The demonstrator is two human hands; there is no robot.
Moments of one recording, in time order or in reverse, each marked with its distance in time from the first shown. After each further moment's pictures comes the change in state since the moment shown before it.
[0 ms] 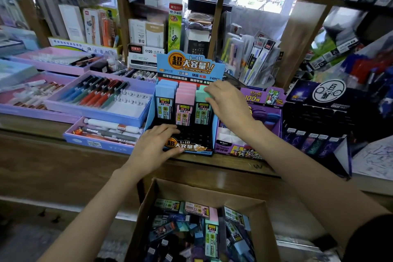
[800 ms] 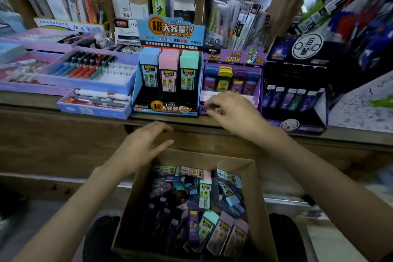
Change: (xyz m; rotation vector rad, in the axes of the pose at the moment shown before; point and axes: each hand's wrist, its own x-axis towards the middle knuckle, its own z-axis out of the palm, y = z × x) left_hand -0.076 0.049 -0.005 -0.145 -0.083 0.065; right_hand -0.123 -0.002 -0.028 0.209 -0.225 0.035
